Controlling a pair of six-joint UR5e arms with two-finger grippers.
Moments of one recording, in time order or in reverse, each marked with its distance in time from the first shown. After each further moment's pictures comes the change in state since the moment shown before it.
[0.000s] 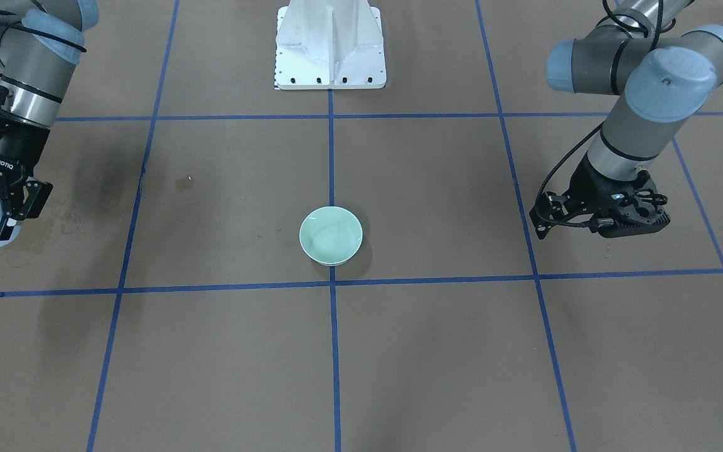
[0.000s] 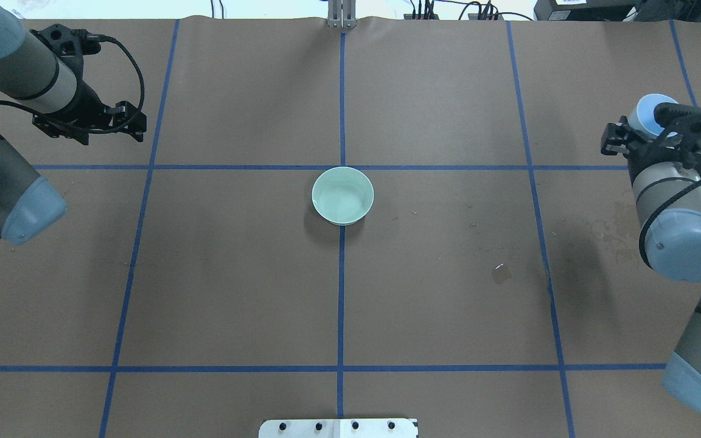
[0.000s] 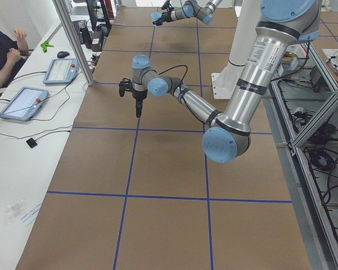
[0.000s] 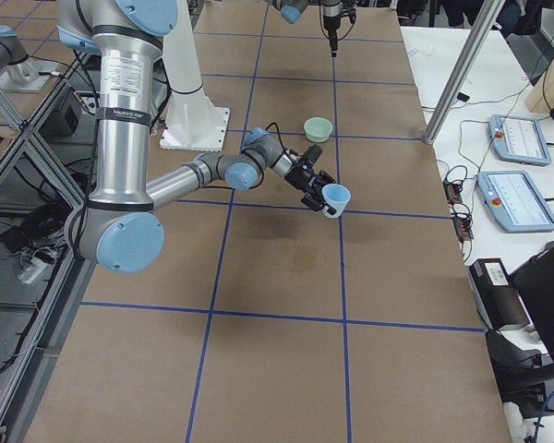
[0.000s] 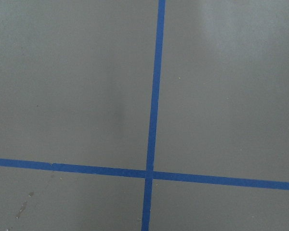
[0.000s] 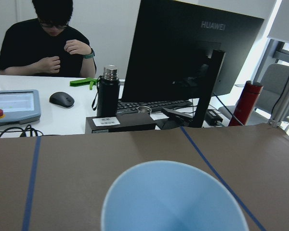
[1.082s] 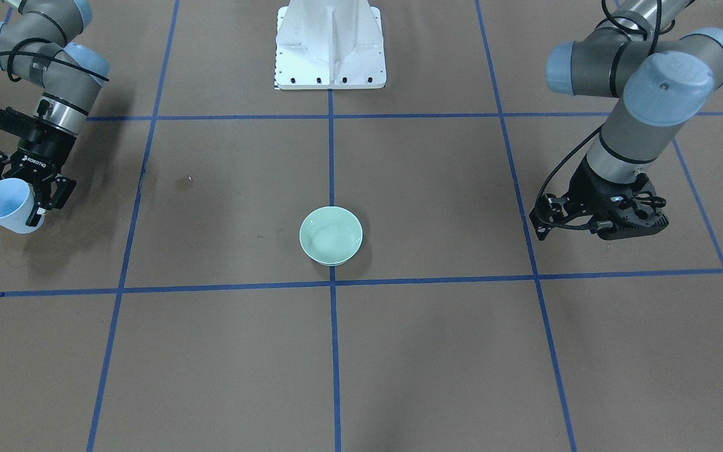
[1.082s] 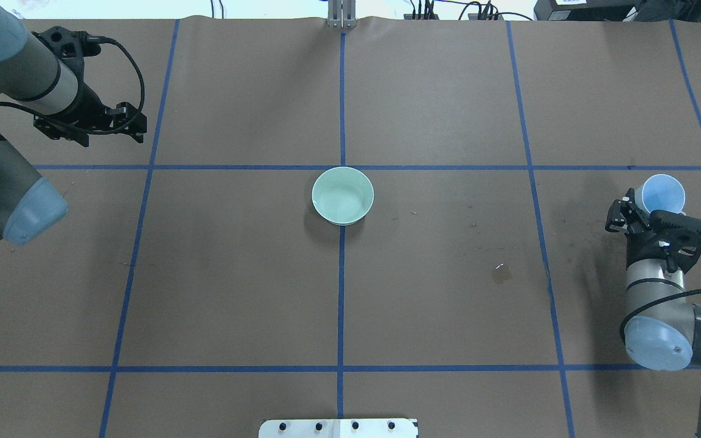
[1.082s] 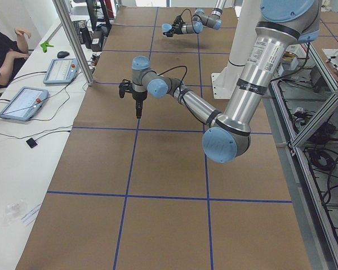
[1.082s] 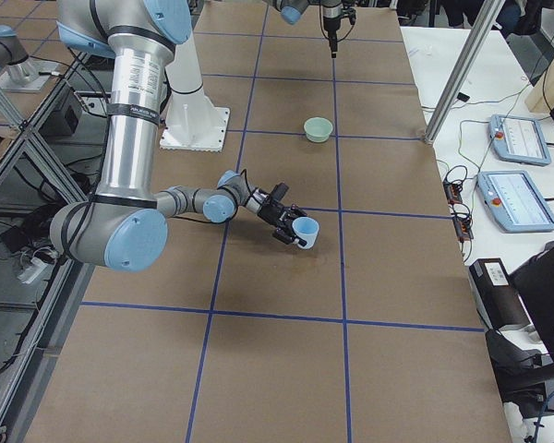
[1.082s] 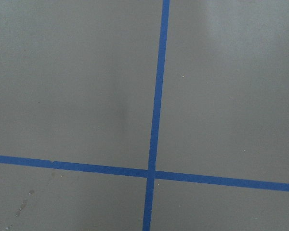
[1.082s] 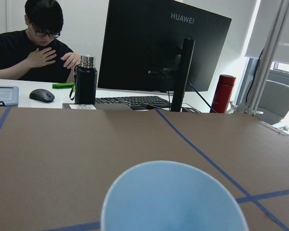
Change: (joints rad) left arm 0.003 0.000 0.009 -0.002 0.000 0.000; right arm -0.225 -0.098 -0.155 -0.001 -0.179 0.282
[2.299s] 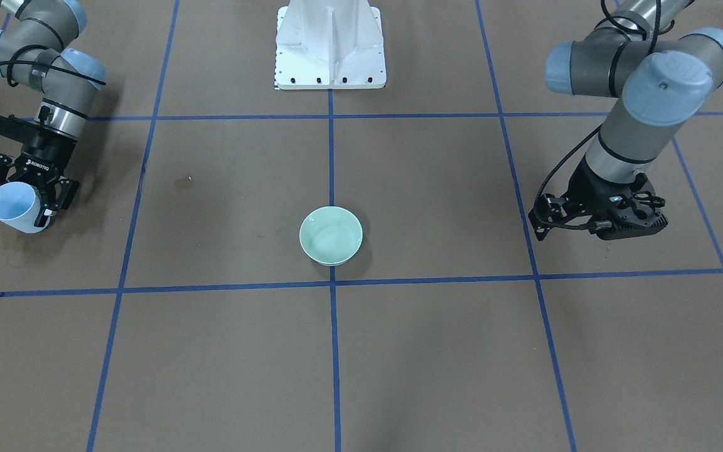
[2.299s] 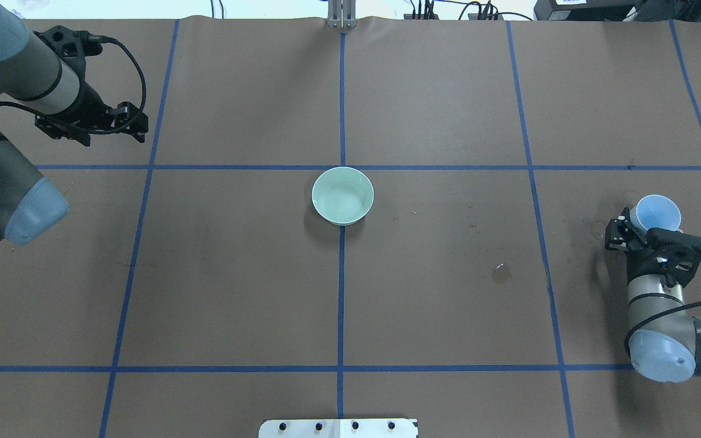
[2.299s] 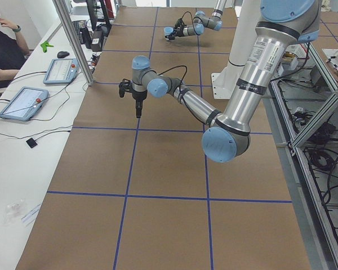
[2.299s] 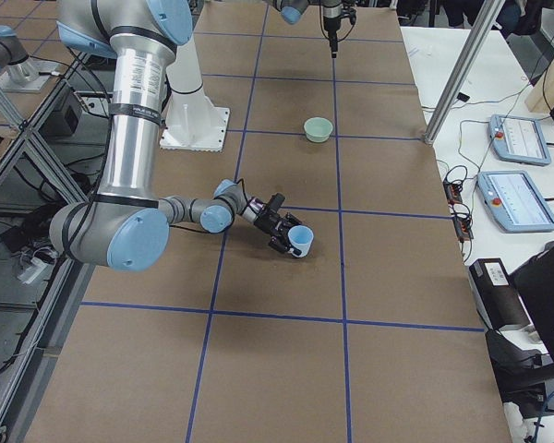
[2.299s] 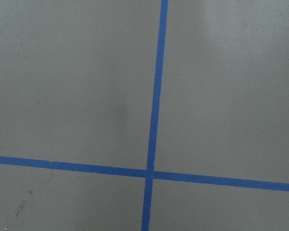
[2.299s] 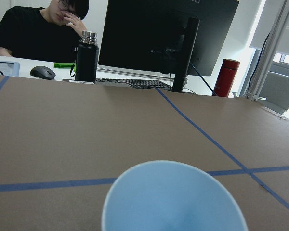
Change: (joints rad) left arm 0.001 -0.004 0.000 0.000 0.002 -0.001; right arm -0.026 -0.012 -0.072 0.113 0.021 -0.008
